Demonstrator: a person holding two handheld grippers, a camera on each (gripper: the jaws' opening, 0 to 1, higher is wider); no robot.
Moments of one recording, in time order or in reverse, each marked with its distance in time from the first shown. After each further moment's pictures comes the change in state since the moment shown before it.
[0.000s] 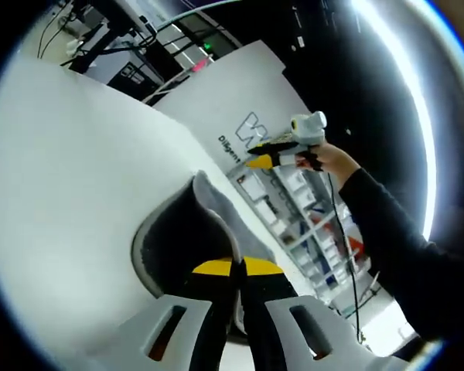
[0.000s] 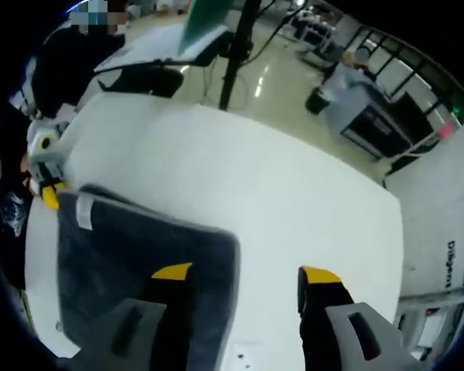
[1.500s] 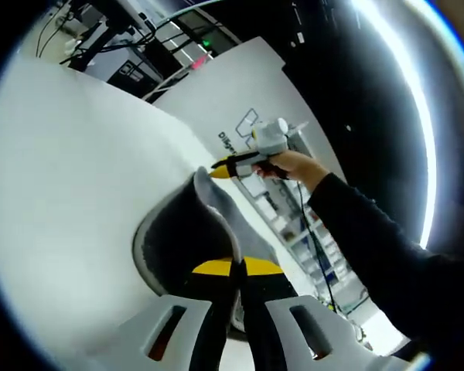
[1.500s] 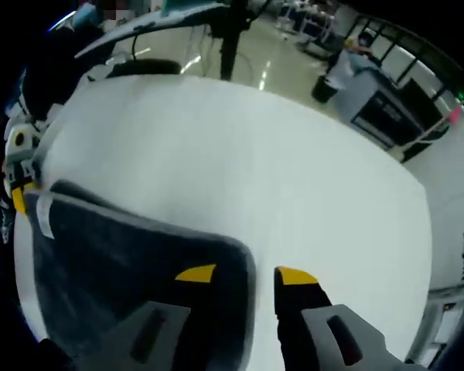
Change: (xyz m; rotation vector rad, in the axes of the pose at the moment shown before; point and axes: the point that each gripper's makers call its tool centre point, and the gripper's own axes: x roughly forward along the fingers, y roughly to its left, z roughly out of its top) left arm -0.001 0.004 -0.002 0.006 0.019 0.000; right arm 0.082 0.012 -0.016 0.042 0.012 0.053
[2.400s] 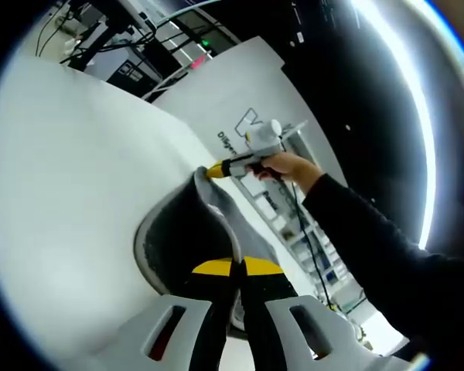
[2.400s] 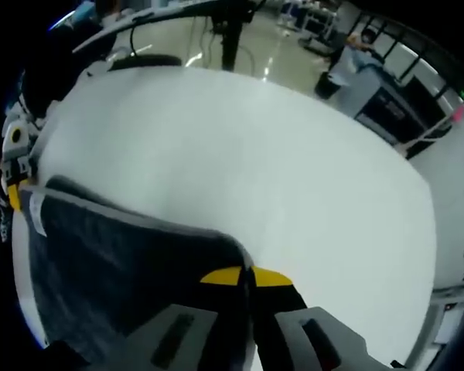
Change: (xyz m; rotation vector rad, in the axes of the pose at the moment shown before) left arm -0.001 0.001 -0.001 0.002 0.004 -0.005; right arm 0.011 0.001 -0.007 0.007 0.020 0.010
